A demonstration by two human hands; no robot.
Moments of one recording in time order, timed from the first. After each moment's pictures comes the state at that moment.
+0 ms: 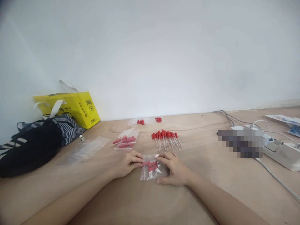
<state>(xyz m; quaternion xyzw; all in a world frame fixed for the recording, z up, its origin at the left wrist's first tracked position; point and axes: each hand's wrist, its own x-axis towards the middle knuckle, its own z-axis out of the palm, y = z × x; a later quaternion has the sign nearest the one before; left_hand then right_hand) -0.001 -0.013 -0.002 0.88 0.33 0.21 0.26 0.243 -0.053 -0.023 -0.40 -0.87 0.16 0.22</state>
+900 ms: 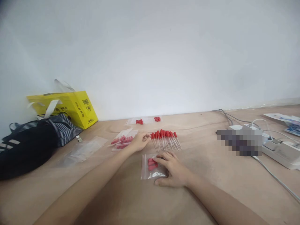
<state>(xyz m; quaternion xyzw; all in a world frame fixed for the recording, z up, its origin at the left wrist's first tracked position) 0.056 0.061 0.011 0.83 0.45 0.28 0.17 0.244 -0.052 -0.022 -0.39 -0.89 0.15 0.21</state>
